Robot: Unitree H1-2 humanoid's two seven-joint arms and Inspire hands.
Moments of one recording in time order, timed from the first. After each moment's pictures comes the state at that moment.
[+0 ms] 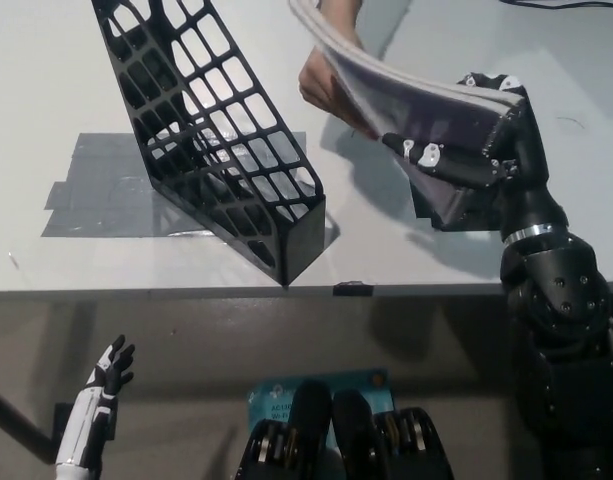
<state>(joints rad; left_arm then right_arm) -0.03 0.20 0.06 0.40 0.06 -0.43 -0.03 -0.59 0.00 -0.03 0.02 0.02 0.16 -0.04</state>
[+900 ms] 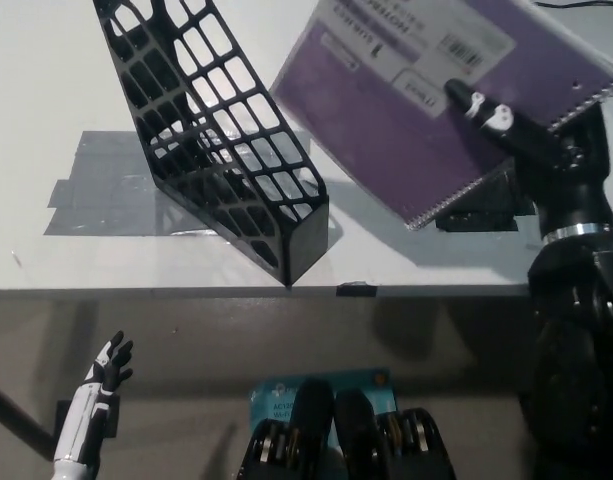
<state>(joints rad) -0.04 0.21 0.06 0.40 0.06 -0.43 -0.03 -0.61 0.12 -0.25 -0.23 0.36 0.38 -0.08</state>
